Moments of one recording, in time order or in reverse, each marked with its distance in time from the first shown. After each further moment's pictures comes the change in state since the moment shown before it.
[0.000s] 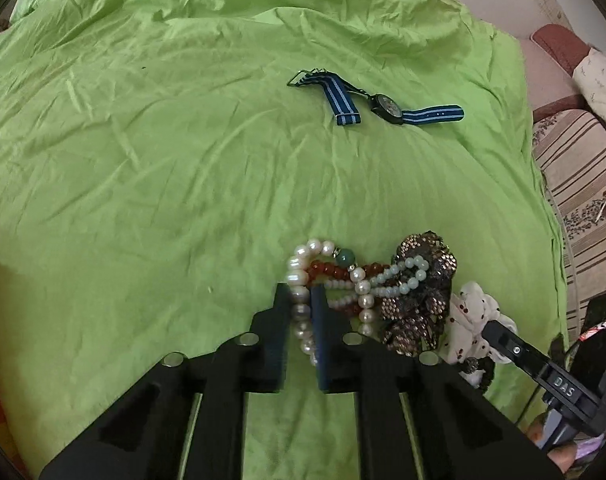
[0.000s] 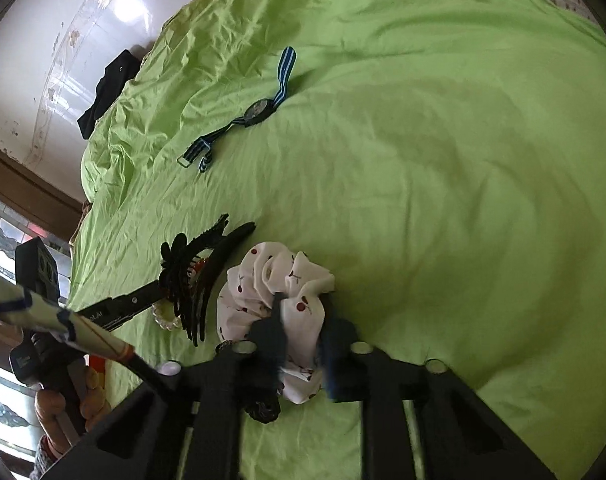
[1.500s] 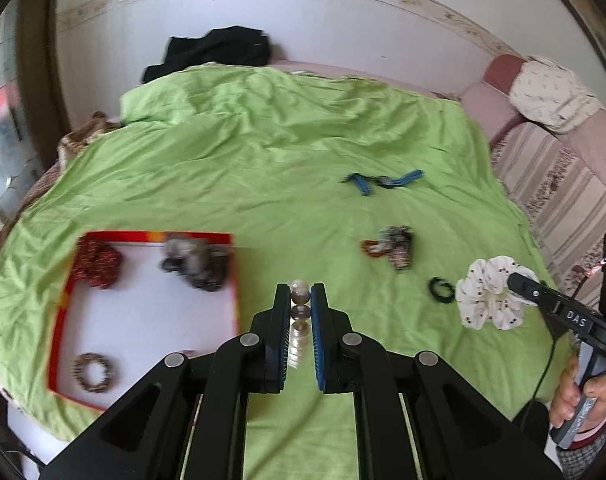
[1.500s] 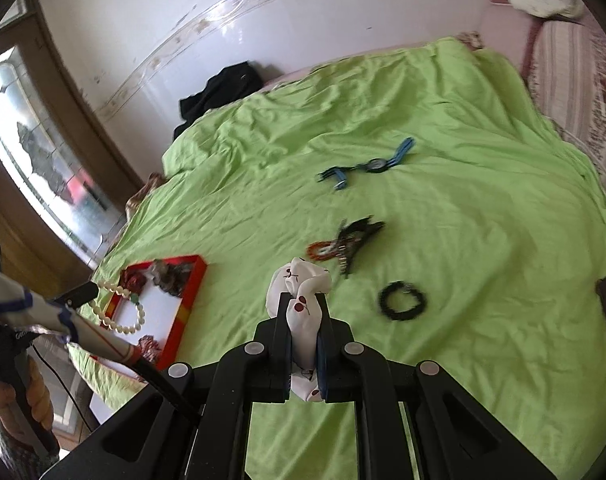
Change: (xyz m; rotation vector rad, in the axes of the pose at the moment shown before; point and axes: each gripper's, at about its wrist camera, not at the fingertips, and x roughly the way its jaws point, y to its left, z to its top) left arm -0.294 0.044 -0.127 0.144 -0.315 0.189; right arm -0.149 0.157 -0.103 -0.302 -0.163 0.015
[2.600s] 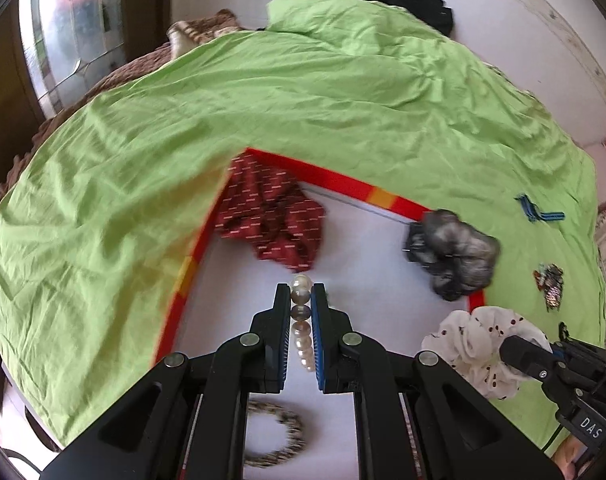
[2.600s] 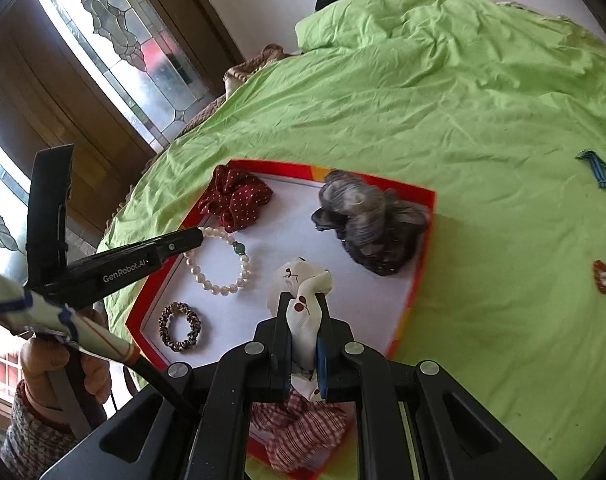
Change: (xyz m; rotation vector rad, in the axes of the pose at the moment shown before) left arm 0.094 0.252 -0.027 -0.315 0.147 0.162; right arm 0.217 0.245 -0.030 -0.290 0.334 0.228
